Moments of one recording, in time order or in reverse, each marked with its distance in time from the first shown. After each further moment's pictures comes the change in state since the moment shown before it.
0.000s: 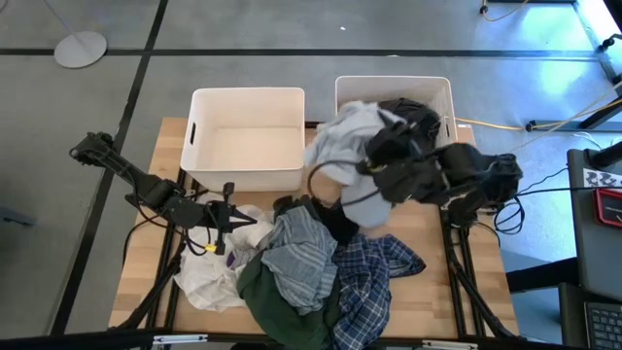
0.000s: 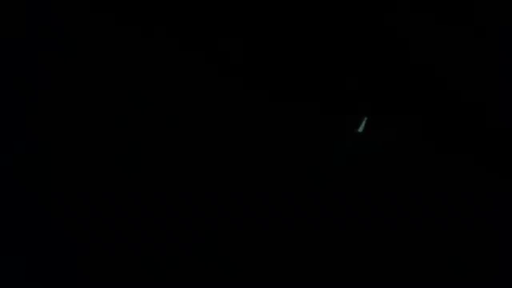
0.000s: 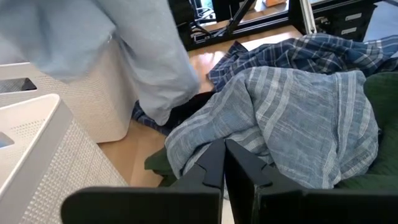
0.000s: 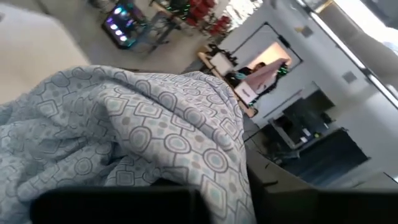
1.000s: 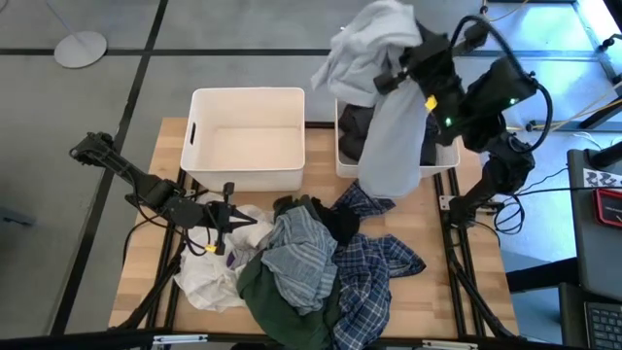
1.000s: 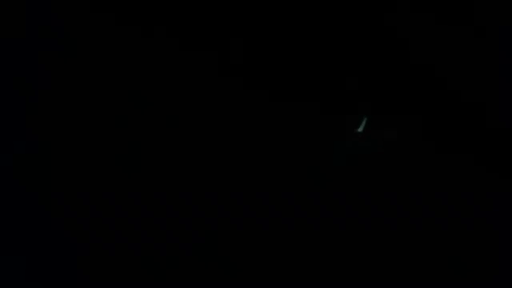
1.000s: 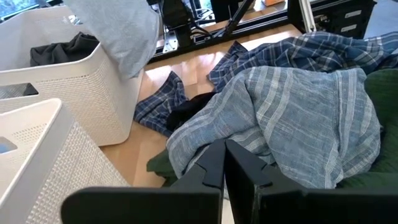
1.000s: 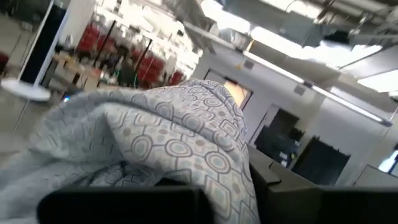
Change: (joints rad) left arm 0.000 0.000 0.000 0.006 0.000 0.024; right arm -0.275 -0.094 0.000 1.265 -0.268 -1.044
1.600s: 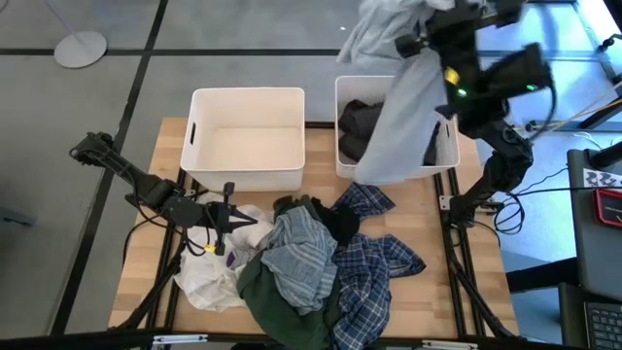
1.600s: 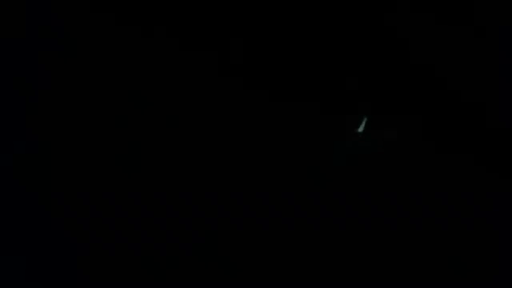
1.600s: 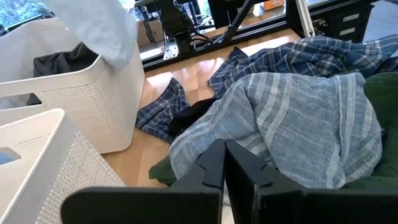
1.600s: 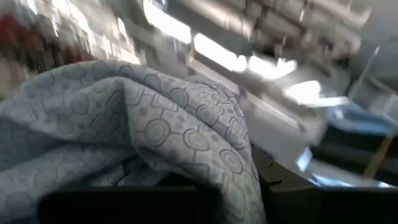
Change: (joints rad) left arm 0.000 0.000 0.000 0.023 0.000 0.034; right arm -0.155 -0.003 -0.035 0.329 0.013 -0.368
